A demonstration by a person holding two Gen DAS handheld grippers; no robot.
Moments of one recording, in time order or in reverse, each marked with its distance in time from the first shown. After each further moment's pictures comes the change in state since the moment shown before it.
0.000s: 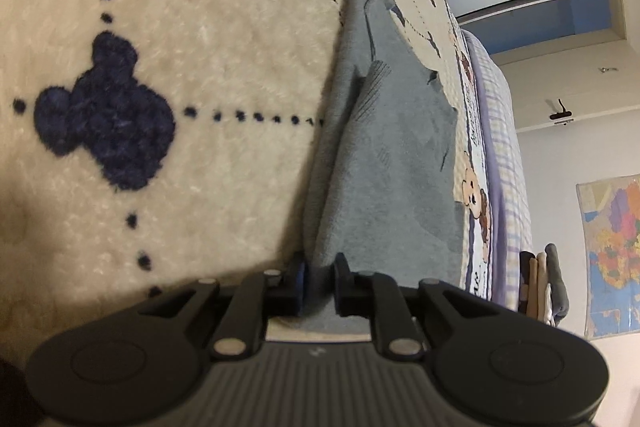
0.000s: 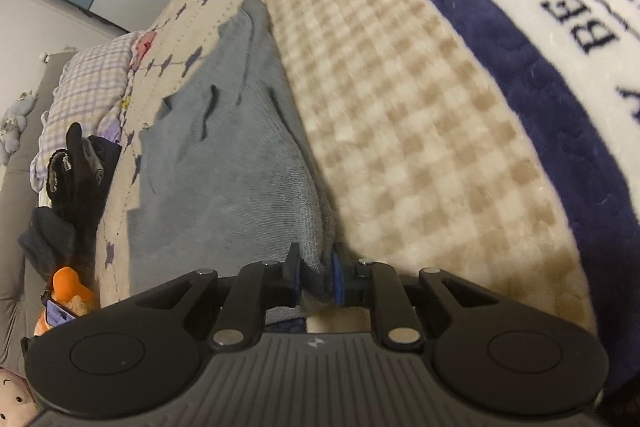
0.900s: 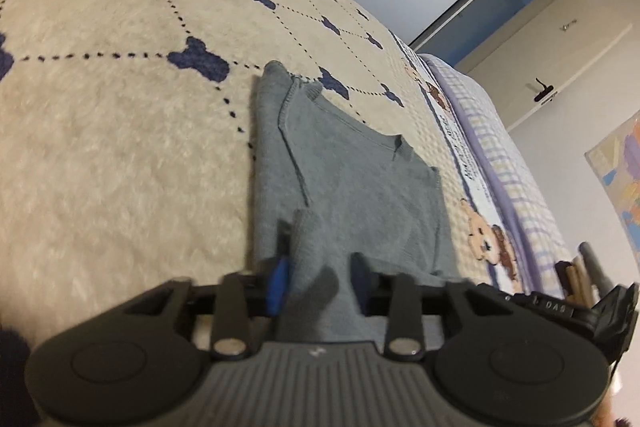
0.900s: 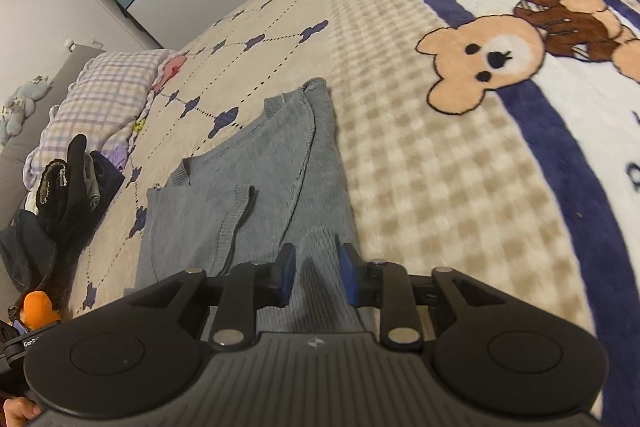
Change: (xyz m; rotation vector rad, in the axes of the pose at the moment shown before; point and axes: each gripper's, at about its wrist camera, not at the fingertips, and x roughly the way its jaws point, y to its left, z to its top) left arm 0.036 -0.064 0.065 0.328 -0.229 0.079; right arm 0.044 0.056 0.079 -0.241 -0.173 -0.020
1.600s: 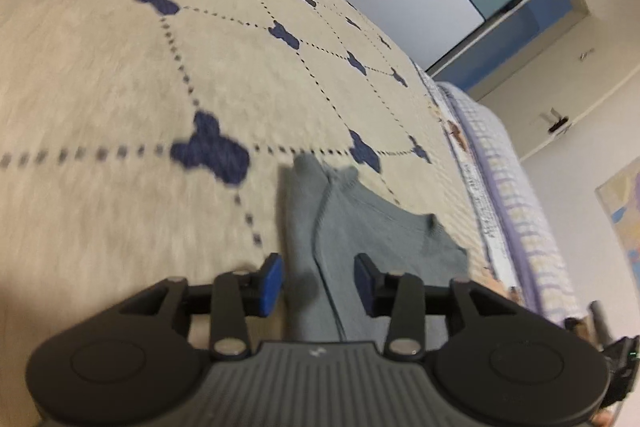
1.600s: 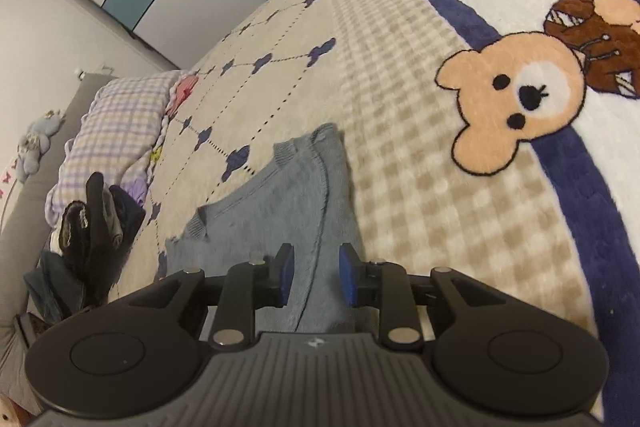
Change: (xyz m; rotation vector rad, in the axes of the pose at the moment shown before) left arm 0.050 0.027 0.097 -0.037 -0.016 0.004; right arm 0.018 -0.016 0.054 0.106 0.017 0.093
